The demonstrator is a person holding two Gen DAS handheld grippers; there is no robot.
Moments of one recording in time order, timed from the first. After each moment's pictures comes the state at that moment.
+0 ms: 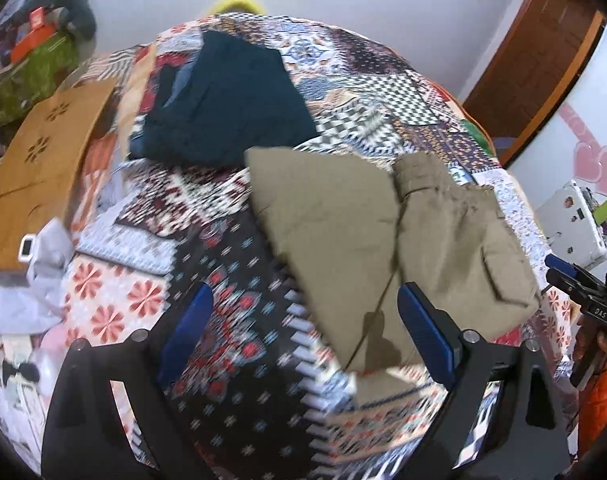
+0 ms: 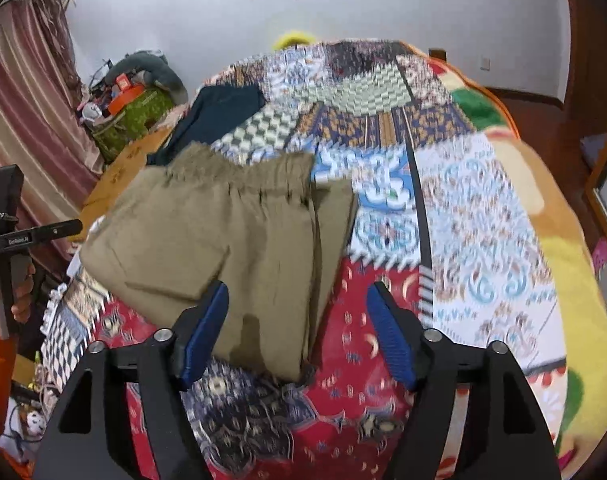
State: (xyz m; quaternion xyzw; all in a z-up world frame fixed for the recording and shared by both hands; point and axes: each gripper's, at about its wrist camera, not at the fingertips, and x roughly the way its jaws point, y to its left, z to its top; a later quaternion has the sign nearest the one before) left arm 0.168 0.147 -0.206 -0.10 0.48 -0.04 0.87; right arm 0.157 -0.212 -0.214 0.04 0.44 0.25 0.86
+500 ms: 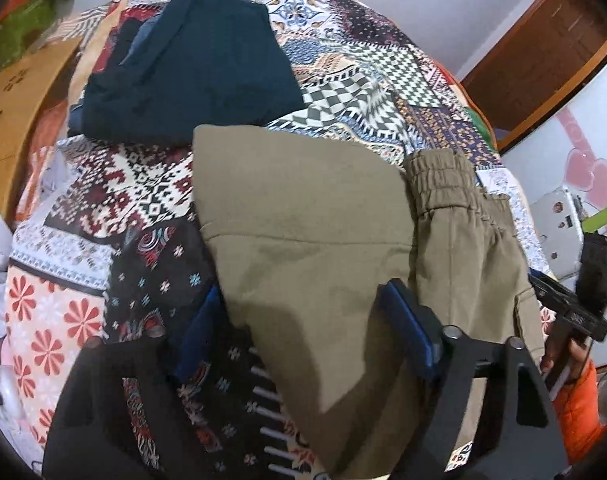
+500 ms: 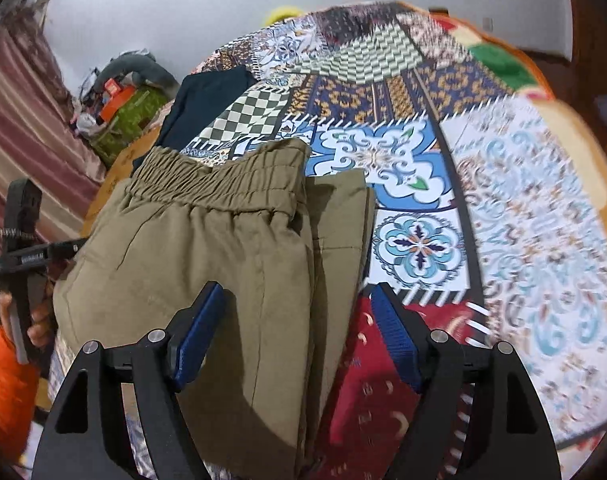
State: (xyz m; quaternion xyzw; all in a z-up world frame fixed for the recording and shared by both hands) left arm 0.229 0.144 -0.254 -0.15 0.53 -0.08 0.83; right arm 0.216 -0.194 -0.262 0.10 0.50 0.27 0.82
